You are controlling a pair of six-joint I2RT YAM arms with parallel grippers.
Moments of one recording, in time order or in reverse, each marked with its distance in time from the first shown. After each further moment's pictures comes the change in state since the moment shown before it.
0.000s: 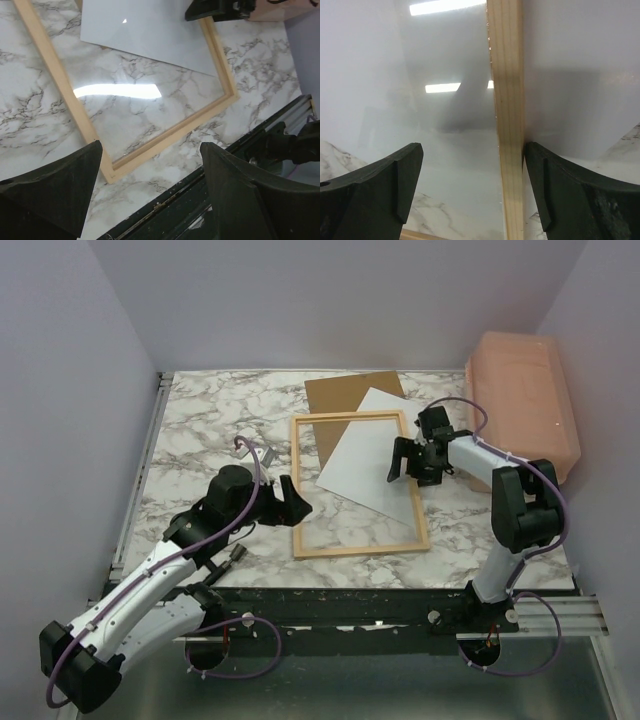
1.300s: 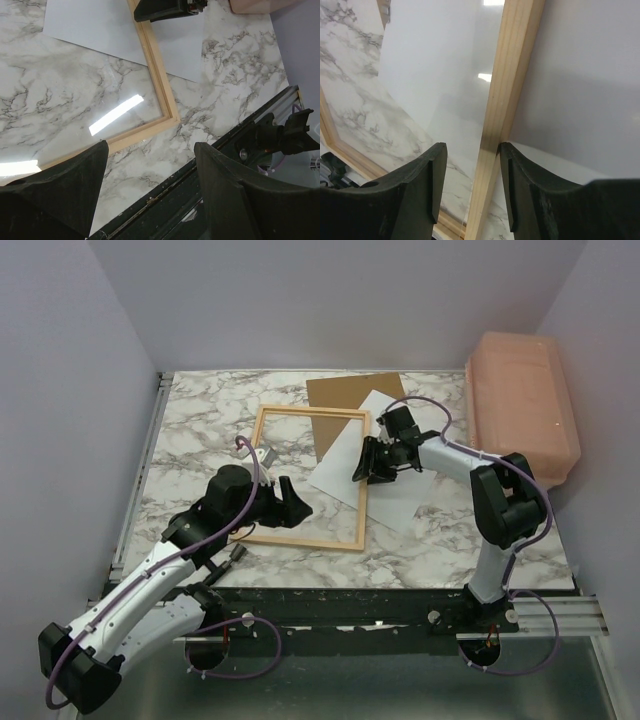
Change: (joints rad) left arm 0.000 -0.037 0.014 -0.003 0.069 -0.004; right arm 0.182 0.066 0.056 0.134 -0.181 0.167
